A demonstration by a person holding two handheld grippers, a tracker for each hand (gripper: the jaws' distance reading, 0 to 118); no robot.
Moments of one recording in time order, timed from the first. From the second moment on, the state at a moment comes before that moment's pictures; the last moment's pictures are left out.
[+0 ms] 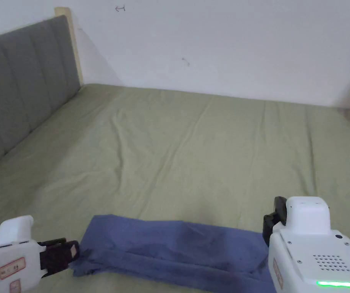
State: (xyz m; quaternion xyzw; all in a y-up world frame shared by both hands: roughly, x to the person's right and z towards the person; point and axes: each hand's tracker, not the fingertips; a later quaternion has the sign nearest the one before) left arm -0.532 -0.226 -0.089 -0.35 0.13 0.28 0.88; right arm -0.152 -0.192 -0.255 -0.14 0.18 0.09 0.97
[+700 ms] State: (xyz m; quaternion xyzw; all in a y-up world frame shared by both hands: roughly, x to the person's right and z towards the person) left arm -0.604 -0.365 -0.172 -0.33 0.03 0.58 0.75; right arm -0.200 -0.209 -0.287 -0.18 0.19 0.14 0.96
